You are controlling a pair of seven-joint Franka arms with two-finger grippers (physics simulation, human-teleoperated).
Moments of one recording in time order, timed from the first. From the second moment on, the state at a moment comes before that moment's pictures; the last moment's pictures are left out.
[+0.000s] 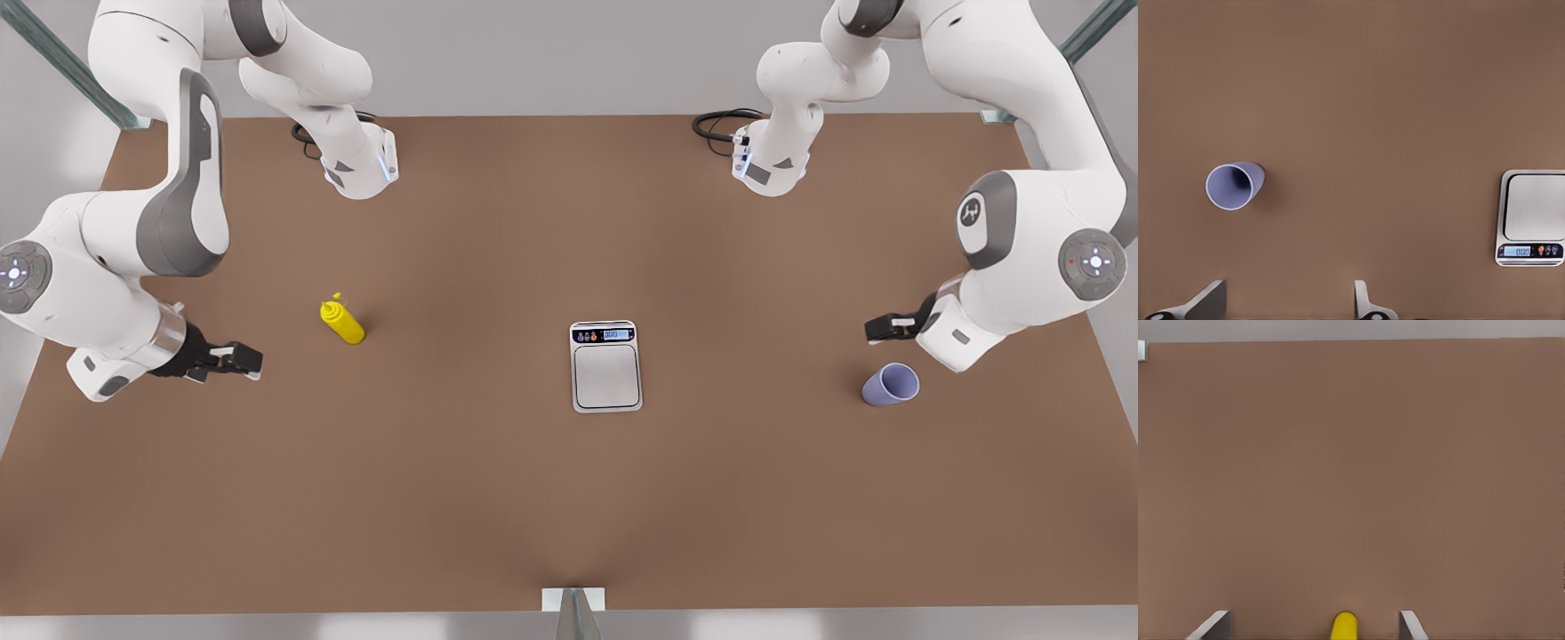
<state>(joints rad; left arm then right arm) -0.06 0.23 0.05 -1.47 -0.03 1.56 -0.03 -0.02 0.30 0.04 -1.37 0.05 1.68 -0.01</state>
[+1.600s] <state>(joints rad) -0.04 0.50 0.21 -1.92 -0.05 2.28 0.03 -0.34 0.35 0.04 -1.58 0.24 1.76 -1.34</state>
